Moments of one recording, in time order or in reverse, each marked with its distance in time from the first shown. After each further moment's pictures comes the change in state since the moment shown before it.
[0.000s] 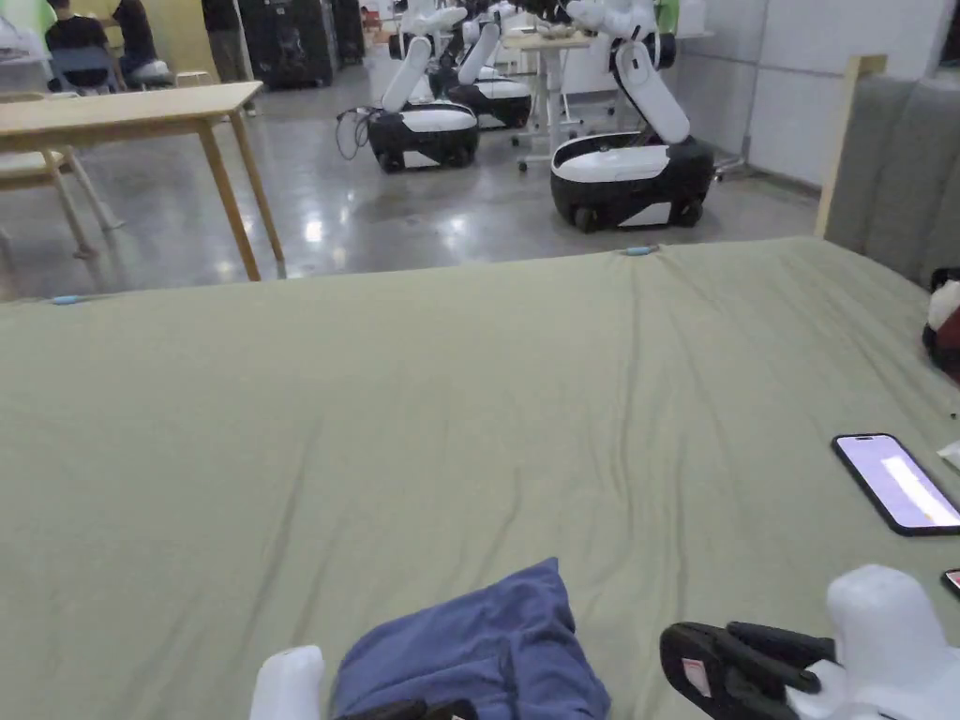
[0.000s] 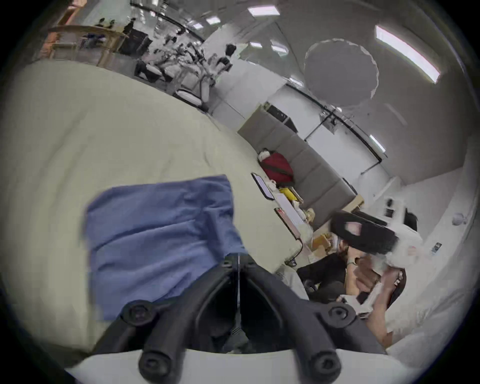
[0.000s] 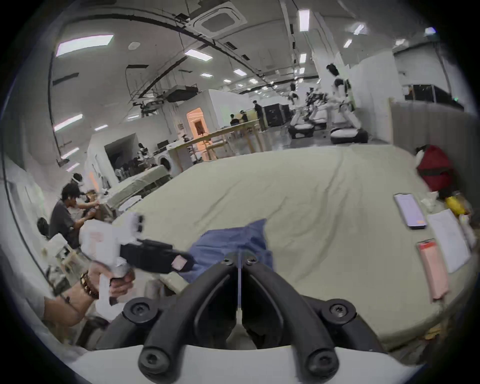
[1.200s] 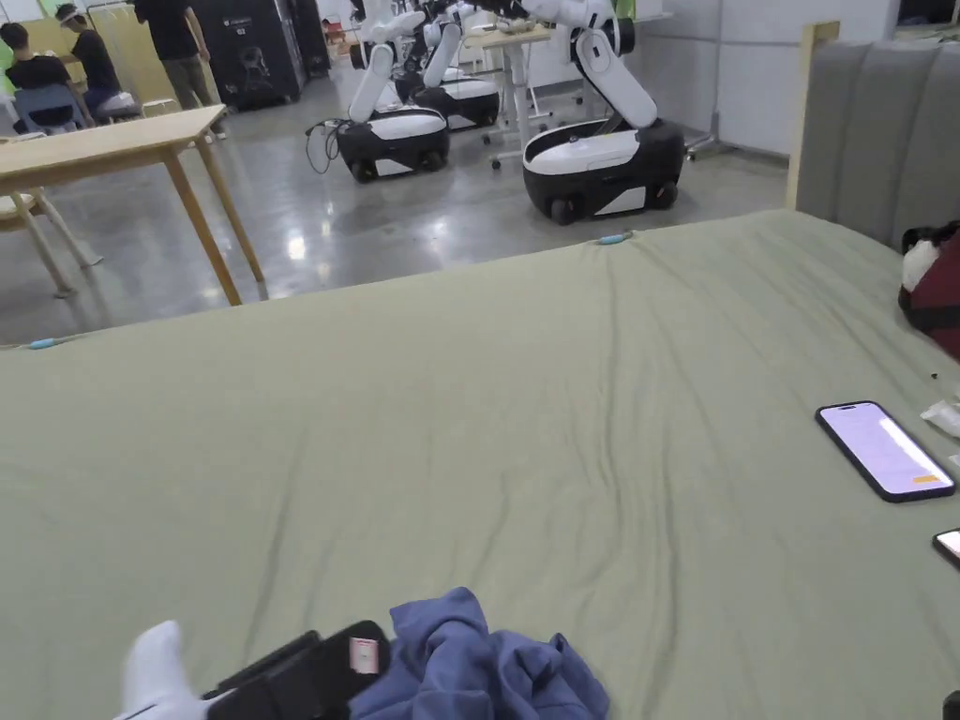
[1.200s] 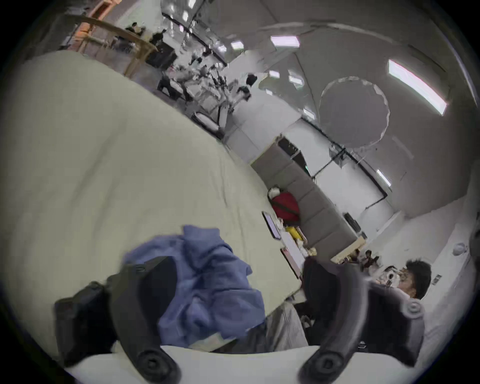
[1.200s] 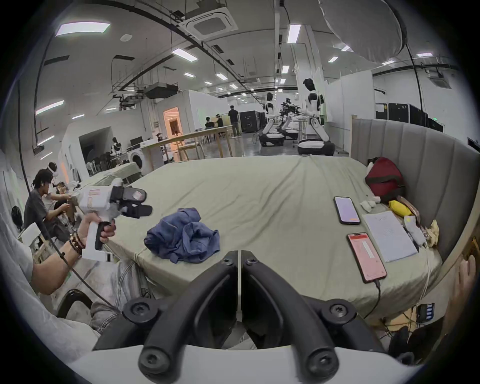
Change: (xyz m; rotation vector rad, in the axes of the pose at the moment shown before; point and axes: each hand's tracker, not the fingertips) left arm -0.031 0.049 0.031 0.192 0.009 0.109; right arm 0.021 -0.034 0.141 0.048 -0.259 0.082
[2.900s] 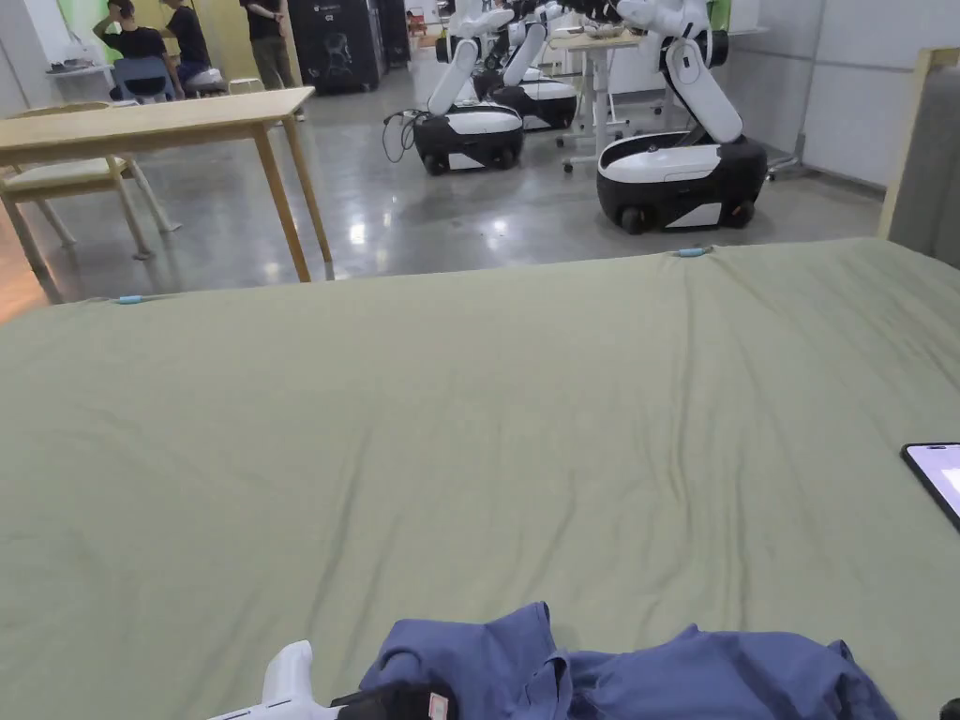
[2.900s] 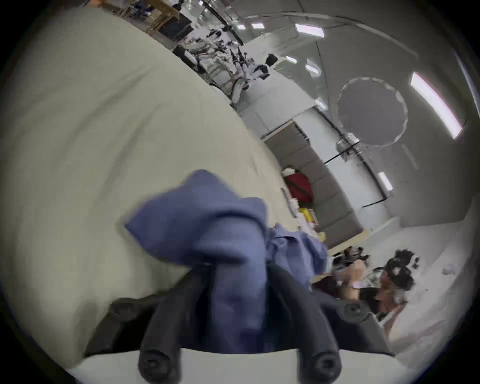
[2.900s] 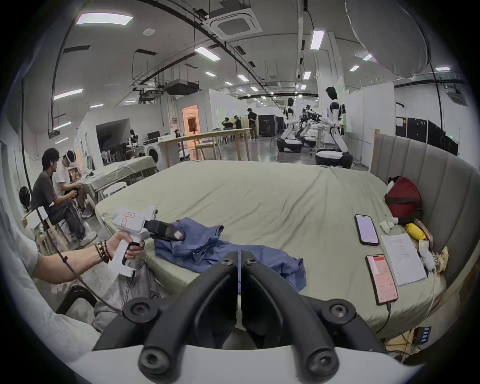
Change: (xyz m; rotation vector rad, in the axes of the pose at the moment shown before) left arm -0.090 -0.040 -0.057 -0.202 0.047 0.098; right arm -0.042 0.025 -0.017 0.015 0.080 0.094
